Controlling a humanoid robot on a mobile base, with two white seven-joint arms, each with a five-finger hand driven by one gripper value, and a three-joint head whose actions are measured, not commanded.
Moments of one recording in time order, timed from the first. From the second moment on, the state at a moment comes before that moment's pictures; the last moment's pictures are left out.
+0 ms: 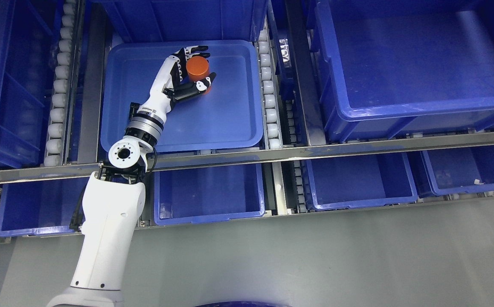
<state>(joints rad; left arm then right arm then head) -0.44 0.00 -0.05 -1.35 0.00 -0.01 -0.21 0.00 0.00 0.00 0.00 0.00 0.04 0.03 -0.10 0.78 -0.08</state>
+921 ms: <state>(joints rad) -0.43 0.00 -0.01 -1.43 0.11 -0.24 -0.24 0.00 0.00 0.00 0.00 0.00 0.04 0.03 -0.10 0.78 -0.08</state>
